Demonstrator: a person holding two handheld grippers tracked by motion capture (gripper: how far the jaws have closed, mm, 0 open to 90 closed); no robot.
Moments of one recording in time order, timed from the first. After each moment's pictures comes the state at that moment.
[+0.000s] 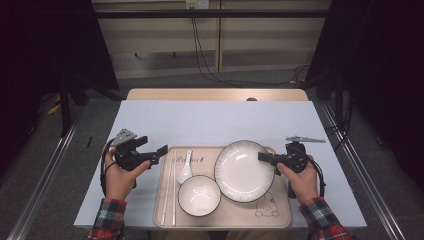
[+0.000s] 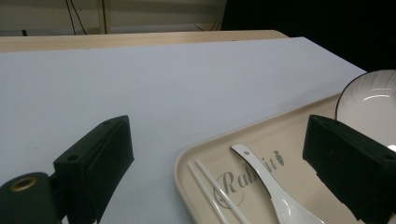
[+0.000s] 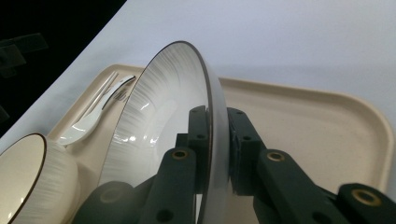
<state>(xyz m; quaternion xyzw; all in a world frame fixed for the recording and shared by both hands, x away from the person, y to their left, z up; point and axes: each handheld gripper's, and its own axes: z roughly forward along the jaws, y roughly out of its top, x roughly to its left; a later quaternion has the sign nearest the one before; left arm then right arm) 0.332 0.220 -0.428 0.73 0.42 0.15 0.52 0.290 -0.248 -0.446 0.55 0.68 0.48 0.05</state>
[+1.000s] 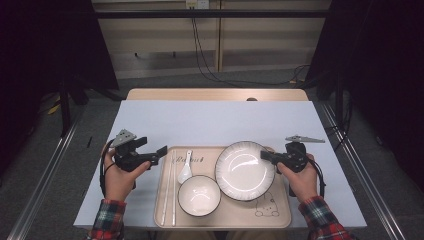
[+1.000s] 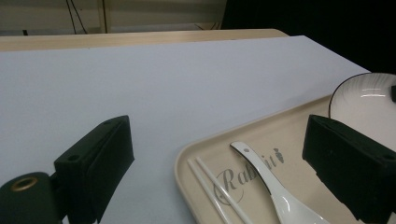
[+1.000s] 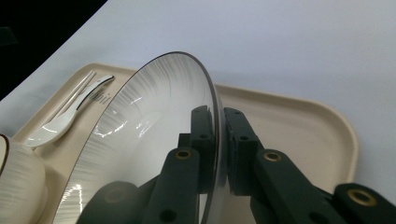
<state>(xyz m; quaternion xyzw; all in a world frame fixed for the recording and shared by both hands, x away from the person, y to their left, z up) 0.330 0.221 -0.428 0.73 0.42 0.16 0.52 0.293 -0.250 -0.450 0.55 0.69 0.47 0.09</state>
